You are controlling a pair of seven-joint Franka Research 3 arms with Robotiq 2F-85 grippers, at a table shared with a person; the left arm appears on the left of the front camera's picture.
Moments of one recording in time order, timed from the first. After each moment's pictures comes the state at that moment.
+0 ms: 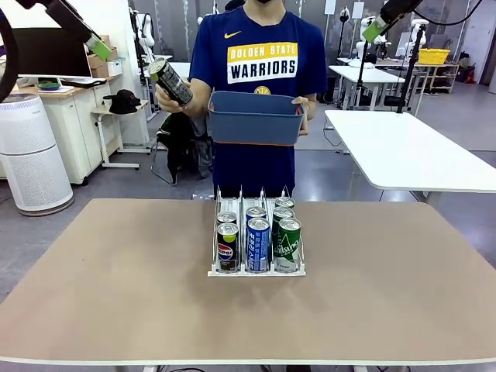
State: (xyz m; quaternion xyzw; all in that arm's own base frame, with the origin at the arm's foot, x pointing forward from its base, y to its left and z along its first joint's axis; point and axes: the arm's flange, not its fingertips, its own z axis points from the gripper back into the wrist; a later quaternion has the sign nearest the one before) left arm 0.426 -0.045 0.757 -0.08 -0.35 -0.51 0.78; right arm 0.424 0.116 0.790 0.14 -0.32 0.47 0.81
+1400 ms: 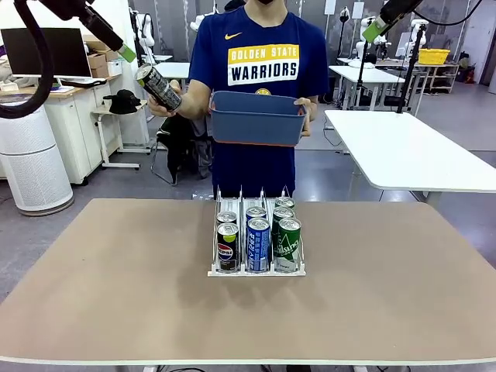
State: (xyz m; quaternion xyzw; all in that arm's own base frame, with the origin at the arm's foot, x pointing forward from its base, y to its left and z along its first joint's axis) left arm 0.500 -0.055 0.736 -0.07 -0.39 -0.47 0.79; right arm 0.424 0.116 0.790 0.14 -0.32 0.47 0.81
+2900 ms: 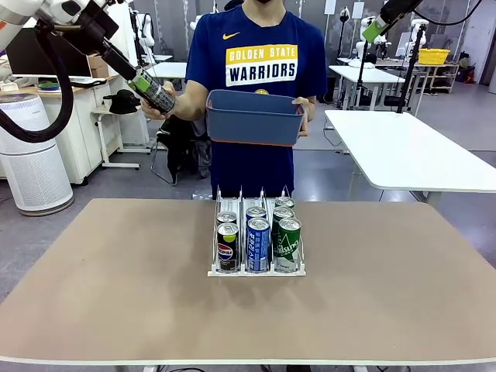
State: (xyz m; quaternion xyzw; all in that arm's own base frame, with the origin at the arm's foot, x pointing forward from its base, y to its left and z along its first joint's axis) left arm 0.528 -0.060 0.680 -0.13 -0.35 -0.51 0.78; right arm 0.424 0.116 0.790 0.14 -0.32 0.47 0.81
